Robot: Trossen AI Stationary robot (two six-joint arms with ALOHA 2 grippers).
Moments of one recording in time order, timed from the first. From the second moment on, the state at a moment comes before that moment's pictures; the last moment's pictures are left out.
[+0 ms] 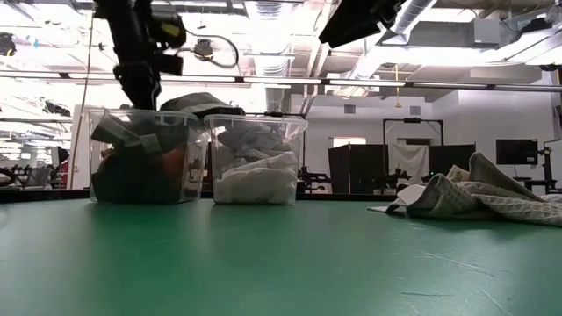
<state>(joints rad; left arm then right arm) 0.72 1.18 1.08 -1.03 -0.05 0.45 0.21 1.39 1.14 -0.34 0.71 0.07</state>
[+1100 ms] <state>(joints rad) 0.70 0.98 1.14 -0.96 -0.13 0.51 0.21 1.39 1.14 -0.31 0.71 0.05</state>
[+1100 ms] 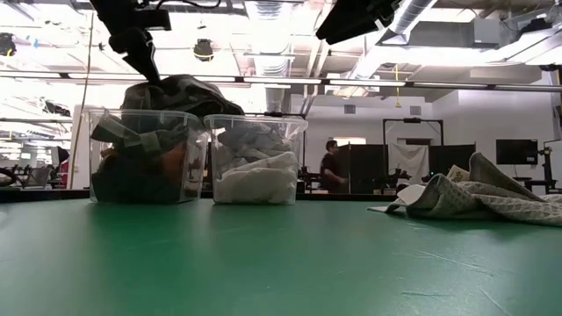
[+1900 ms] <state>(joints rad) 0.70 0.98 1.21 -1.01 0.20 0.42 0.21 1.39 1.14 -0.31 0.71 0.05</state>
